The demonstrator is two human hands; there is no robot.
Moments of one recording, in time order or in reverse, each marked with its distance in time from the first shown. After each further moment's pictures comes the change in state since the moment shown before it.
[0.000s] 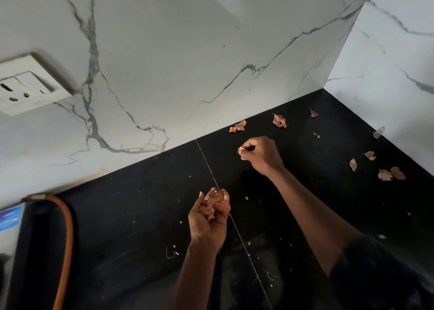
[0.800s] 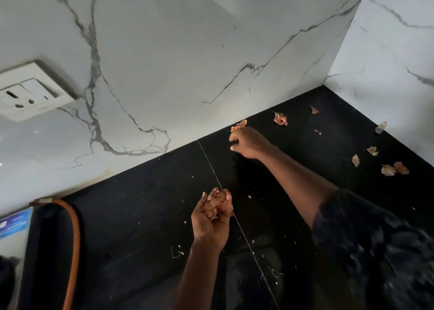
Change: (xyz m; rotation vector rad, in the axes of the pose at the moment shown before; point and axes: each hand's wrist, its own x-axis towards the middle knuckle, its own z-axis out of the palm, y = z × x) left_hand -0.005 0.001 0.003 0.022 0.038 0.003; right_hand 0.056 -0.013 0.014 -0.390 -0.293 -0.144
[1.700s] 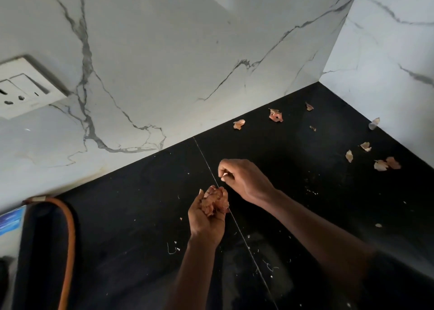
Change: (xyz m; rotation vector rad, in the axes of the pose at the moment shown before) left_hand 0.001 -0.002 -0.001 0.079 -0.025 0.017; right_hand -0.109 -0.036 0.034 0.114 0.151 -0.229
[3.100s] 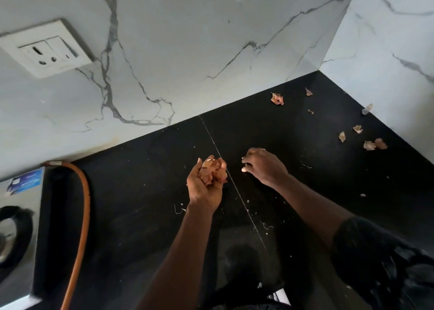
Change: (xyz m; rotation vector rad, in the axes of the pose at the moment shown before) left_hand -0.028 0.013 -0.011 -0.028 -0.098 0.043; right_hand -0.052 0.045 0.028 -0.404 -0.109 0.101
